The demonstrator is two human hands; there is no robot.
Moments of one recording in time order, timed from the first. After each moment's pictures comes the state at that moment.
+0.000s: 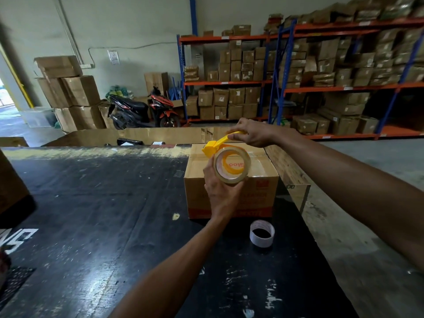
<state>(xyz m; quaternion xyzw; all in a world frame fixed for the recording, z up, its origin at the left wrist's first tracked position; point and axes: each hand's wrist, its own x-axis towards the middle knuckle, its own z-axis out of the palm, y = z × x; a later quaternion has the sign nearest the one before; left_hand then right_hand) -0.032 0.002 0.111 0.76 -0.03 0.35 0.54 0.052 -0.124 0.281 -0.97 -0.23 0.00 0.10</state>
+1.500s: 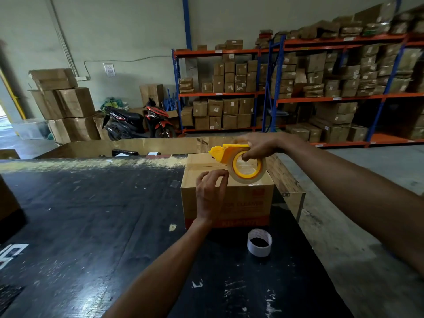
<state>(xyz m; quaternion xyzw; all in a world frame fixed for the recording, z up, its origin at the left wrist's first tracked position) -0.011 0.032 0.117 0.77 -0.17 0.50 0.37 0.035 -0.142 0.294 -0.96 -0.24 0.08 0.13</state>
